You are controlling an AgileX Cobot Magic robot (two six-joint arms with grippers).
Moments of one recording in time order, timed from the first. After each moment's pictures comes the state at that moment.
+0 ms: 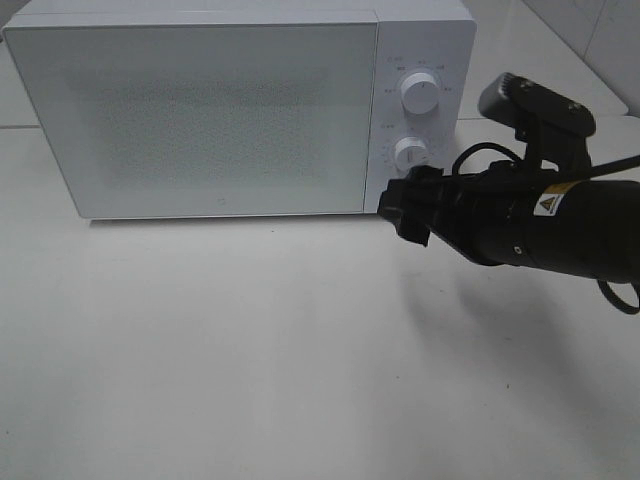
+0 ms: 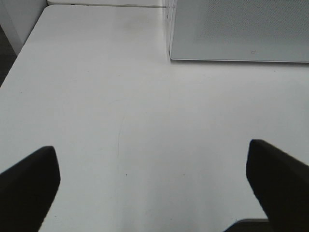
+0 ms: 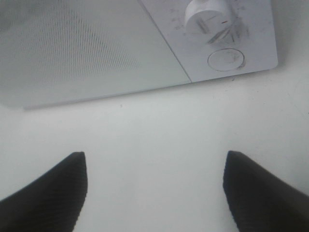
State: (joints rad) left arm 0.05 0.00 -0.52 -0.07 1.08 0.02; right arm 0.57 1.45 -0.51 0.36 -0.35 0.20
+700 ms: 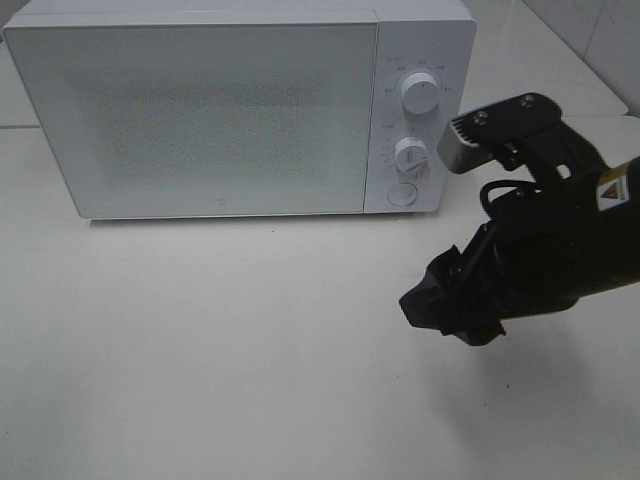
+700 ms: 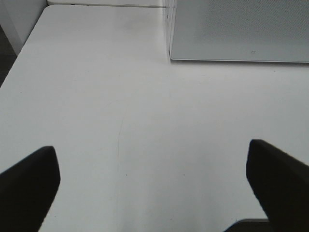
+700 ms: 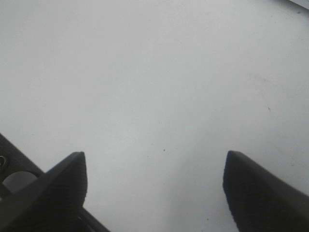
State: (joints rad) left arm 0.05 0.00 -0.52 -0.07 1.08 0.02; right arm 0.57 1.23 -0.62 0.27 0.37 -0.22
